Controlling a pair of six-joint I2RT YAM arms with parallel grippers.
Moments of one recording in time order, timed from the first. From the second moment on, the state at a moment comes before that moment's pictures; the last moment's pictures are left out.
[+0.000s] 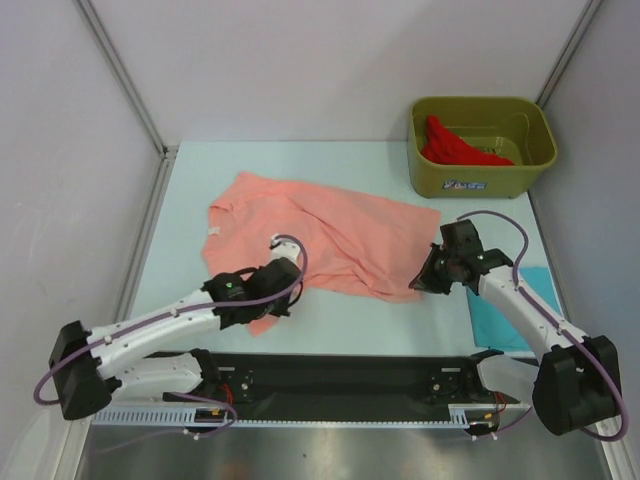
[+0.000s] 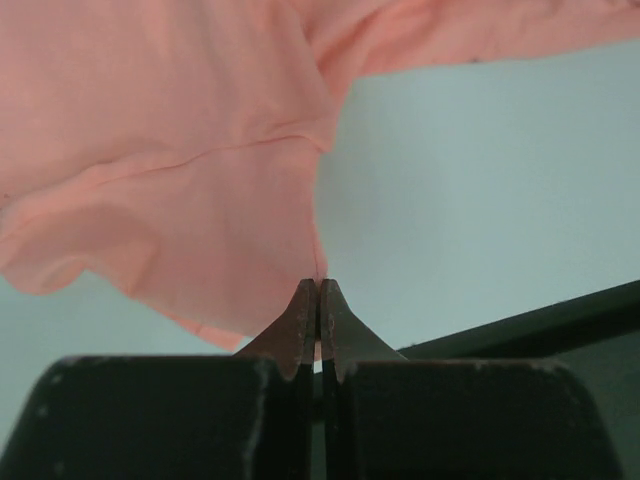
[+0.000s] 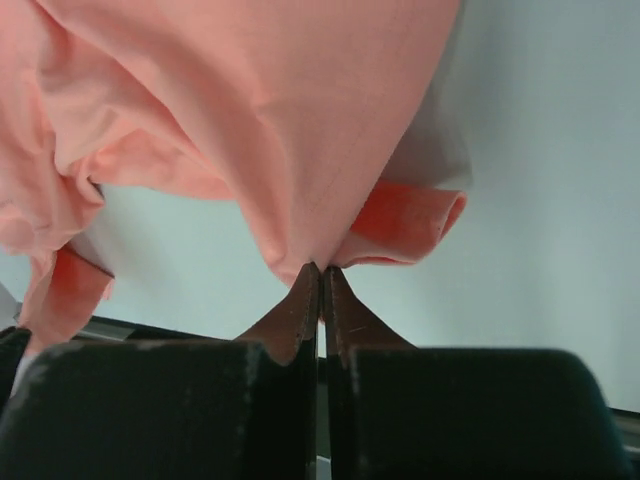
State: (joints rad) left arm -0.96 1.05 0.80 -0.75 -0.40 -0.55; right arm 0.28 1.14 0.74 -0.63 -0.20 0.74
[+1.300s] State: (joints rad) left arm -0.84 1.14 0.62 -0.73 -0.06 -0.92; right arm 0.24 1.11 0.76 -0.73 -0.06 0.54
